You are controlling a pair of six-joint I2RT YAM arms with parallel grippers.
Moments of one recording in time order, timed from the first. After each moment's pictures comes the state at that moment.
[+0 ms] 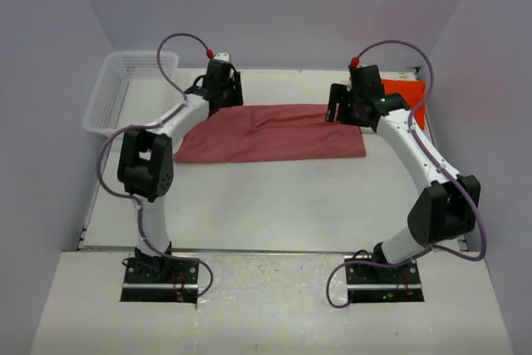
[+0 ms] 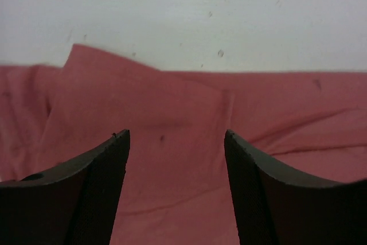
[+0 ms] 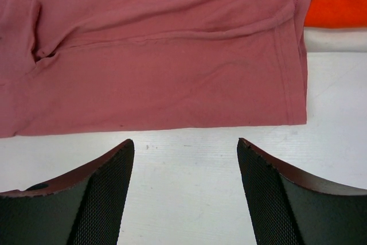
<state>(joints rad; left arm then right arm) -0.35 2.09 1.70 -0.31 -0.17 -0.32 0.26 1.55 1.42 -0.70 0.06 0.36</state>
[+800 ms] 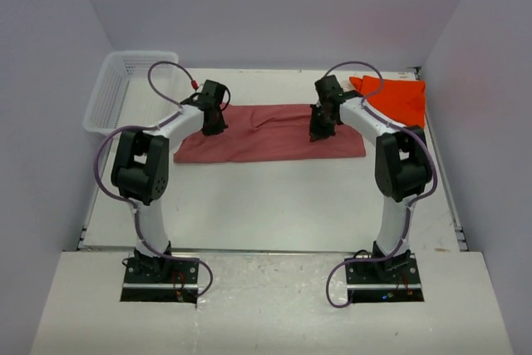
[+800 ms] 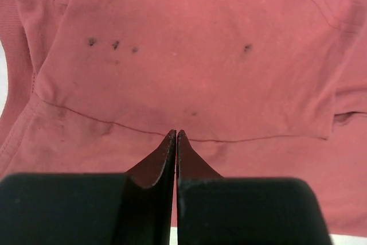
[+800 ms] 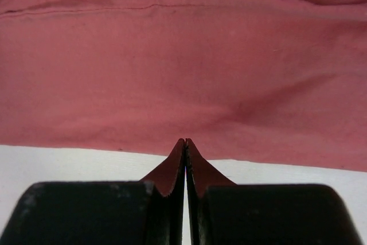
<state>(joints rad) -0.32 1.94 1.41 -0.49 -0.24 -0.57 0.33 1.98 1.54 -0.70 -0.07 0.43</state>
